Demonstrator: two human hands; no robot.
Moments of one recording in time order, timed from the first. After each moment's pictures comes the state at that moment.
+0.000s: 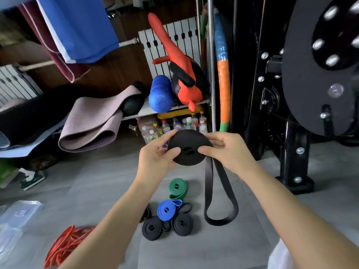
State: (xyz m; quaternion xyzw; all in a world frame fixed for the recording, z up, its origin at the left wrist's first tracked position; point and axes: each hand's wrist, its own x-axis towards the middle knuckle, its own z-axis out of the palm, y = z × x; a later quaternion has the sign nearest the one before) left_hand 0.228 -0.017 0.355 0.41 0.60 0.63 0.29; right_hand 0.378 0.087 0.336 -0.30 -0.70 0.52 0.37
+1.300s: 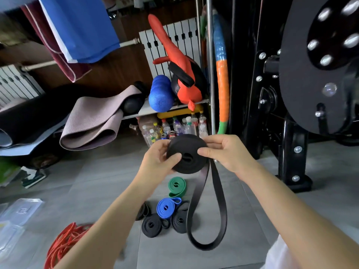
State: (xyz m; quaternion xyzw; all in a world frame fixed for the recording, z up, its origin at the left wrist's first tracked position) left_hand 0.226 -0.027 0.342 0.44 0.65 0.55 0.30; right_hand 0.388 0.081 0.335 -0.27 -0.68 0.58 0.34
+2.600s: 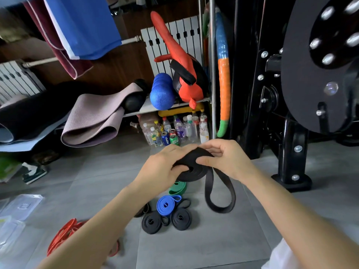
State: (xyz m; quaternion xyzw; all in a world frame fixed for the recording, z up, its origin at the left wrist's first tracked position) left_hand 0.219 -0.037 0.337 0.71 0.66 0.26 0.02; right_hand 0.393 0.068 0.328 -0.26 -0.75 0.53 0.31
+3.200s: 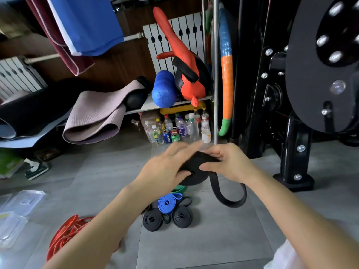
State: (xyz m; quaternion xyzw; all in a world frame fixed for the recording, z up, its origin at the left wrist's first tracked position) left_hand 0.223 -0.044 0.338 0.73 0.66 0.18 -0.01; right_hand 0.392 0.073 0.314 -0.26 -0.79 0.50 0.25
